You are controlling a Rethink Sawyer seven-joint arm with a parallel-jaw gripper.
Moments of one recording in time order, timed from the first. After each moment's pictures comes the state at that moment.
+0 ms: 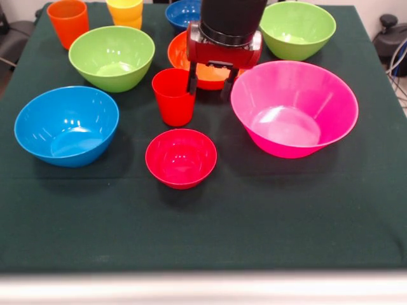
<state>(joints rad) -0.18 -0.45 -0.01 1.33 -0.22 0.72 1.75</state>
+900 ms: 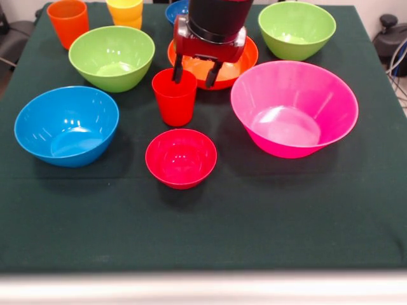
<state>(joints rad) -0.18 -0.44 -0.03 1.33 -0.29 0.78 1.75</state>
